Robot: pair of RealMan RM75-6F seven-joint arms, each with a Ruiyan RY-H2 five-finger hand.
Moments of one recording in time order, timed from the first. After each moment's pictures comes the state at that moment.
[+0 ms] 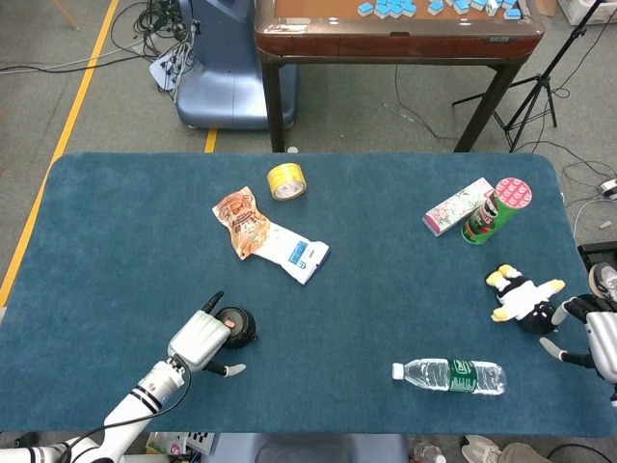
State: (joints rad) left arm -0.59 -1.42 0.01 -1.76 1.30 1.02 0.67; right arm 0.07 -1.03 0.05 -1.52 -1.45 1.40 0.15
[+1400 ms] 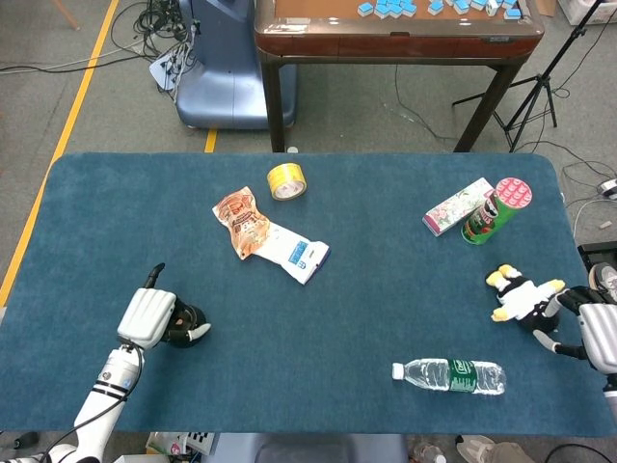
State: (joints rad) left arm -0.46 -1.38 -0.08 -1.74 1.25 1.24 0.39; right arm 0.09 -1.03 0.07 -1.52 -1.45 1.38 0.14
